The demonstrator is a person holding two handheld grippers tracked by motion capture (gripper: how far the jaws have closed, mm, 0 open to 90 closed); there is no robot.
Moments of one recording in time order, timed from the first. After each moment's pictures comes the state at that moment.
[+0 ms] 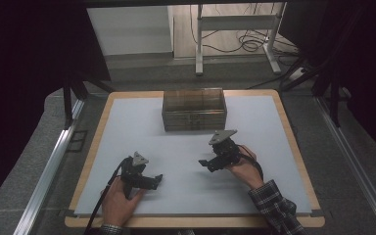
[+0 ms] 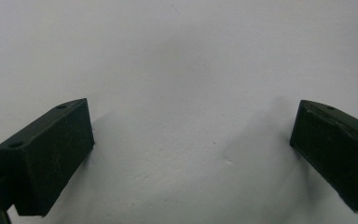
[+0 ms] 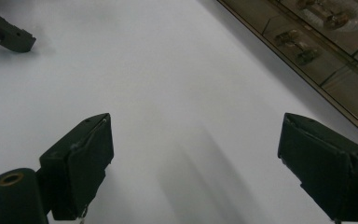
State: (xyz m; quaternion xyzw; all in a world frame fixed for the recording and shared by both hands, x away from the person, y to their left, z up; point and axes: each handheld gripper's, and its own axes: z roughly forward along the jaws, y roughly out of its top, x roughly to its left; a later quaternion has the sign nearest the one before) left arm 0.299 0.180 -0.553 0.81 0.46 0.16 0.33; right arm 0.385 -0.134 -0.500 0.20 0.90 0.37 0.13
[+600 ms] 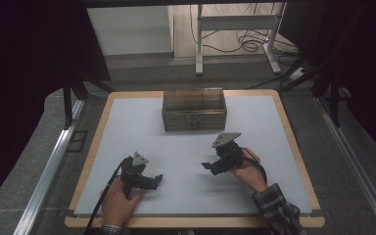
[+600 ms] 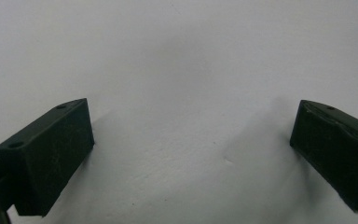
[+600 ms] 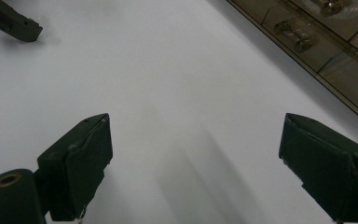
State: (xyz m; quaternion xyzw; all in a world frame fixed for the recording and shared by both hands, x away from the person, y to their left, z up) left arm 0.299 0.180 -0.553 0.81 0.46 0.16 0.33; right arm 0.377 -0.144 -0.501 0.20 0.90 0.37 0.13
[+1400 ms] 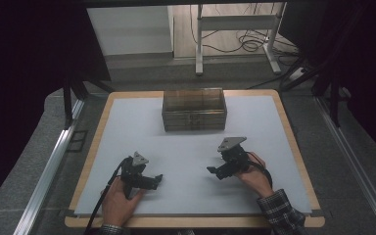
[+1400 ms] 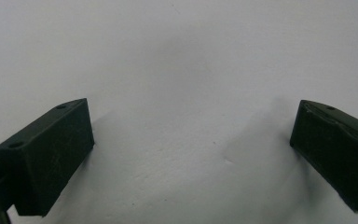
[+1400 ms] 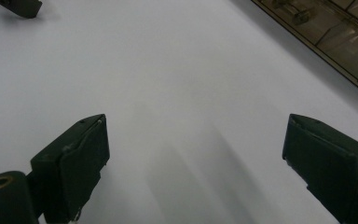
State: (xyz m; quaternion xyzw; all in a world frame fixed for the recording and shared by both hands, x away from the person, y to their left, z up) left arm 0.299 0.180 -0.553 0.81 0.46 0.16 0.33; right arm 0.368 -0.160 -0.506 0.20 0.90 0.36 0.13
